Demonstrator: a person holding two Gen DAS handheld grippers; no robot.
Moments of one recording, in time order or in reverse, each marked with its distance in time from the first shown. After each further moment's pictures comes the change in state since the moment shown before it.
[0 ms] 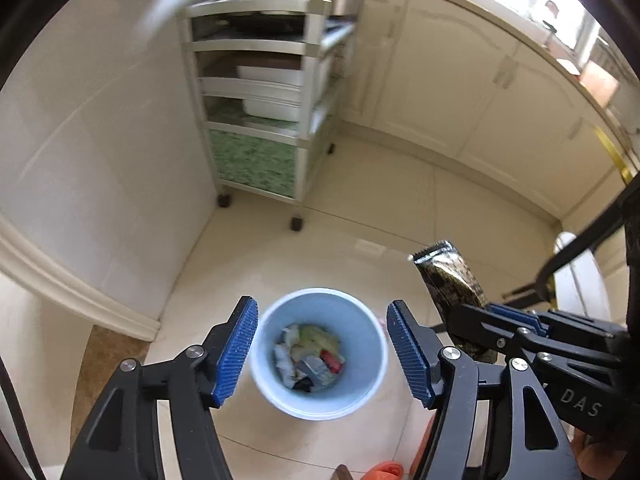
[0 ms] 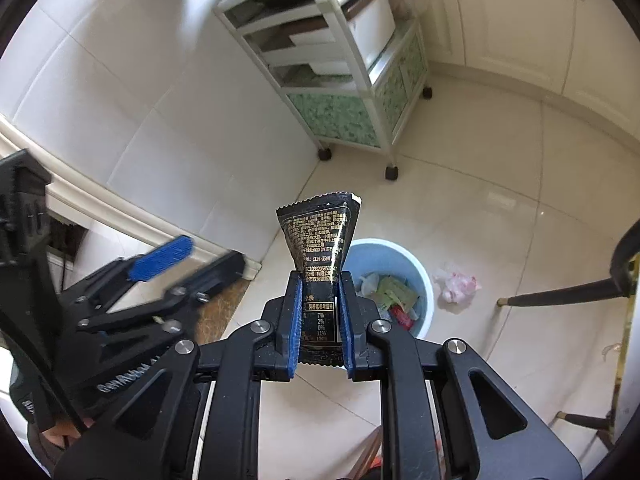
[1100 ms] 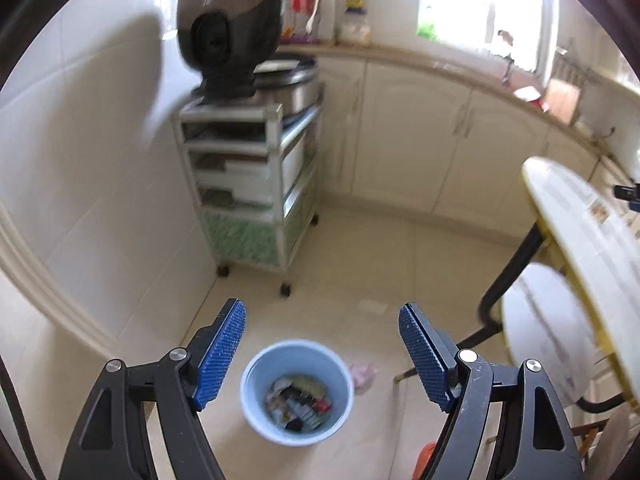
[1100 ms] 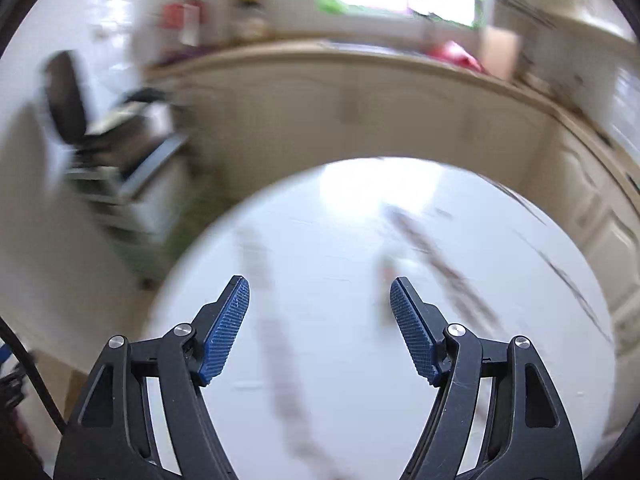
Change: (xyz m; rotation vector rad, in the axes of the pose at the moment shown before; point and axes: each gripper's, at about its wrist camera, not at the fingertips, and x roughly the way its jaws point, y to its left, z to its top) left arm -0.136 -0.105 -0.067 0.081 -0.237 0.034; right arm -0.332 -0.221 0.031 0.174 -0.363 -0.628
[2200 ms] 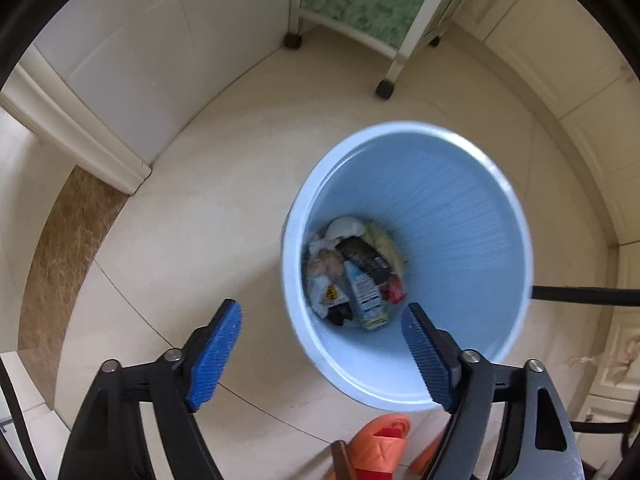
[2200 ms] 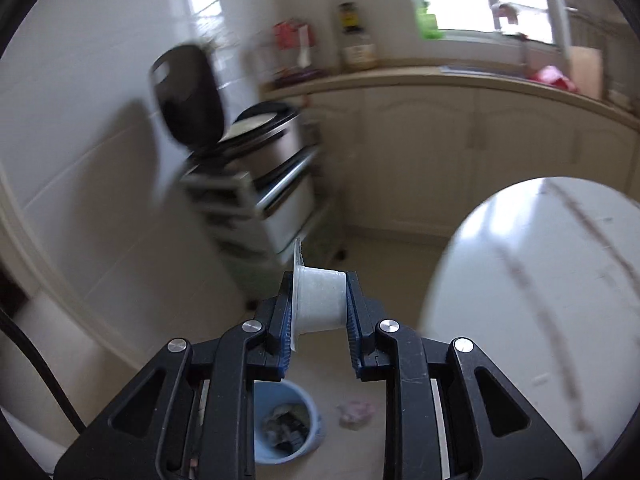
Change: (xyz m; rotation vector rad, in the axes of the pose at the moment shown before) left arm 0.336 0.138 -0.195 -0.351 0.571 0.083; right arm -0.027 0.233 -0.063 -0.142 -0.189 0.433
